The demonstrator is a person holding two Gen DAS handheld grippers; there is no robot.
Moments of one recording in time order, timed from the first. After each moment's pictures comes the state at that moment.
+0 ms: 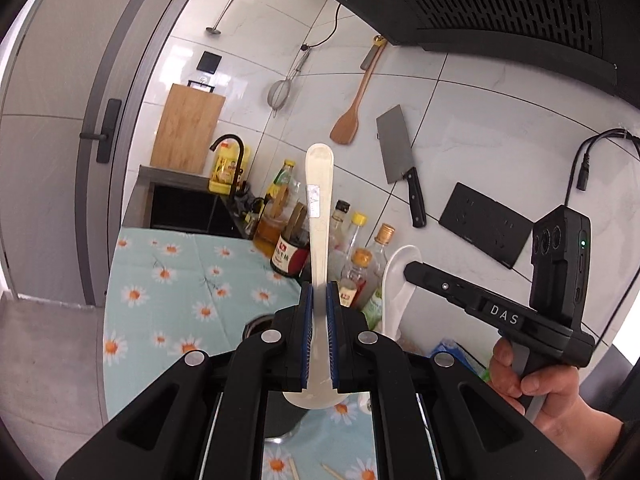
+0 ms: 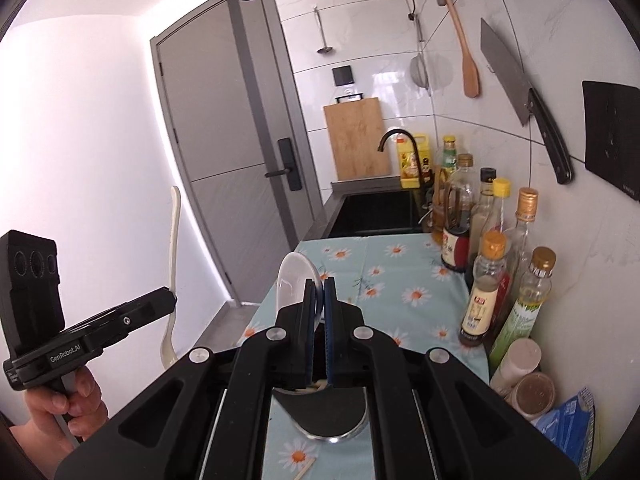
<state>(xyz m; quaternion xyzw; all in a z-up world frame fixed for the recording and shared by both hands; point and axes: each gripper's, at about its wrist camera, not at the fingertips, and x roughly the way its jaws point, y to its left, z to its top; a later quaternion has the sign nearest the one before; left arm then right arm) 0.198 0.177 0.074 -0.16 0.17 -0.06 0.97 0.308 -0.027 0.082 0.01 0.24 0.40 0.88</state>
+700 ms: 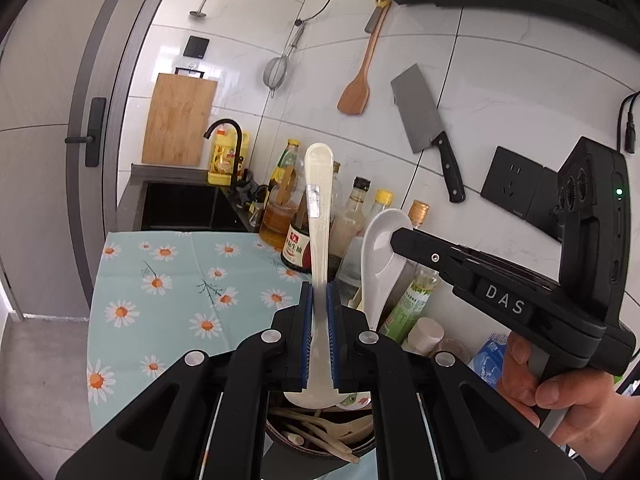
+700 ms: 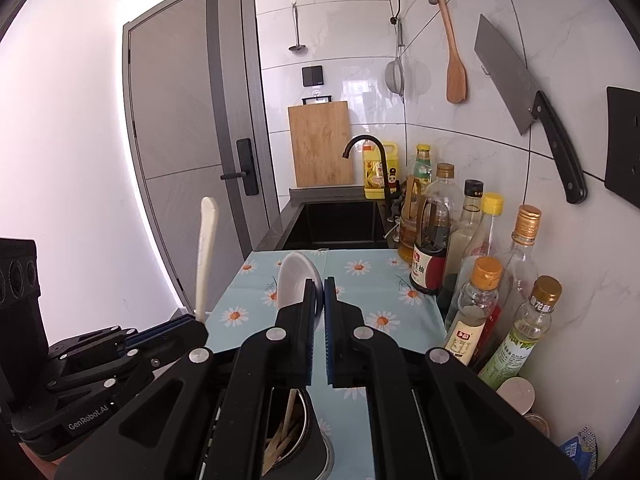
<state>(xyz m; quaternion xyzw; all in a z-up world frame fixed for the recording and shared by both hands) 0.285 0.172 0.027 -0.12 0.20 -0.06 0.97 0.358 0.021 0.045 -0.03 0.23 0.34 0.91</state>
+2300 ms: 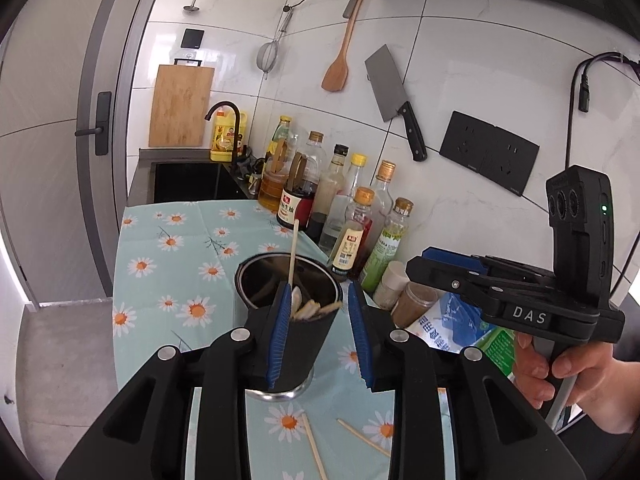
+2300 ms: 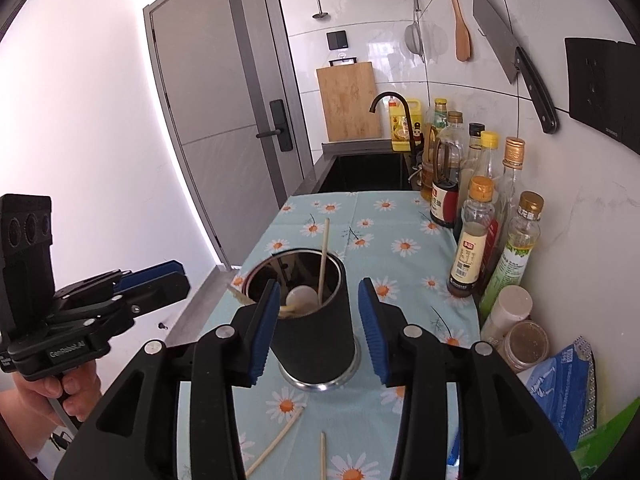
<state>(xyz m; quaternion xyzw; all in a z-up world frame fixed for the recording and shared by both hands) 0.185 0.136 0.036 -0.10 0.25 -0.06 0.96 0.272 -0.046 0.044 -0.04 0.32 0.39 0.86</state>
